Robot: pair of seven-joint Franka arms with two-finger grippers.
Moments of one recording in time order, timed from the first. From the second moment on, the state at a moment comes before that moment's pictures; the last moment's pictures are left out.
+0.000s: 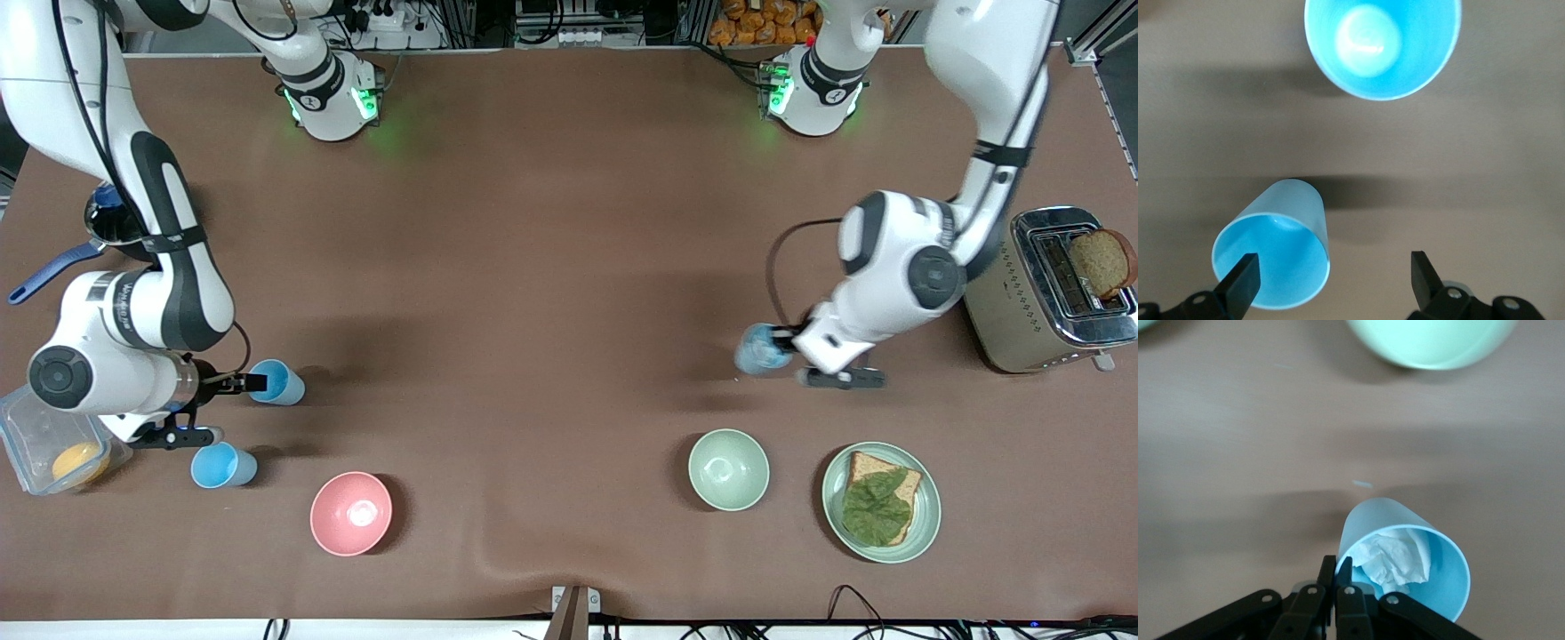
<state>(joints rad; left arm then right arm) -0.10 0.38 -0.24 -1.93 -0.11 2.28 -0.26 -0.08 0.61 0.01 -1.57 -0.07 1.98 -0.05</state>
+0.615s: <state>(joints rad) -0.60 0.65 -0.26 -1.63 -0.06 2.28 -0.90 -0.09 0.61 0.02 -1.47 -0.07 1.87 -0.05</state>
